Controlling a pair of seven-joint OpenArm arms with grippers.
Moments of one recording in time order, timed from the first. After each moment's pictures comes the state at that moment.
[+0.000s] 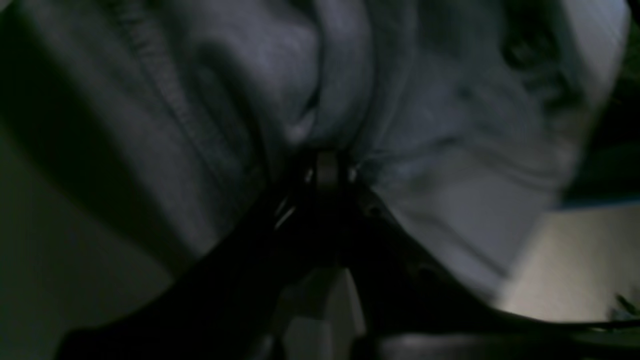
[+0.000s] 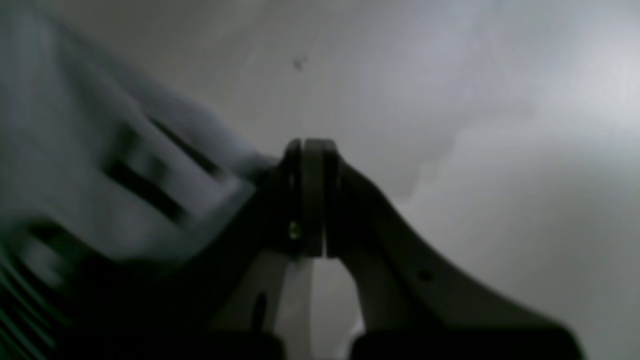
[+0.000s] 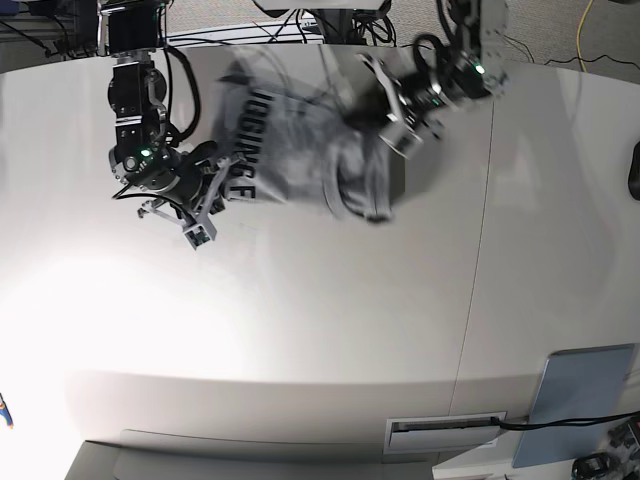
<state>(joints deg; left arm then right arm) 18.9 -4.4 -3.4 91.0 -14.3 -44.3 33.3 -2.9 15.1 -0.7 93.8 11.8 26.4 -54.4</state>
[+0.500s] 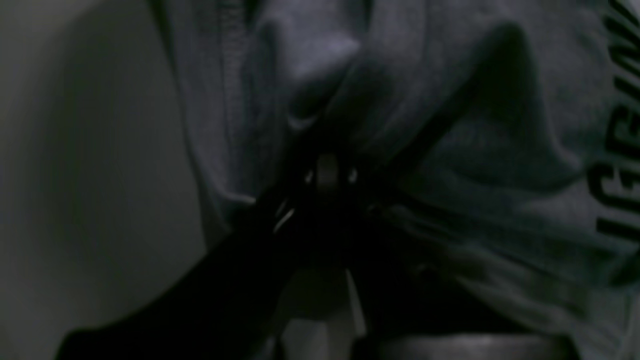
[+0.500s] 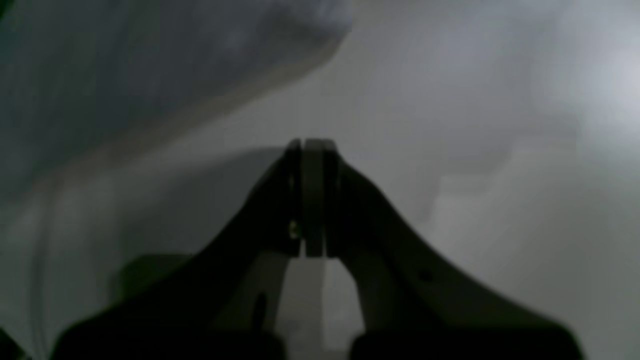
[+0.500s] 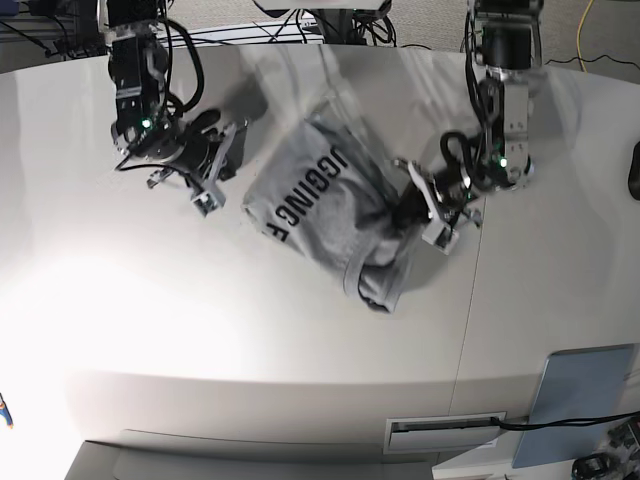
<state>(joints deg) -3.2 -7.9 -3.8 73.3 -11.5 -39.2 30.3 -10.9 15.1 -0.9 101.0 14.9 27.3 -54.5</state>
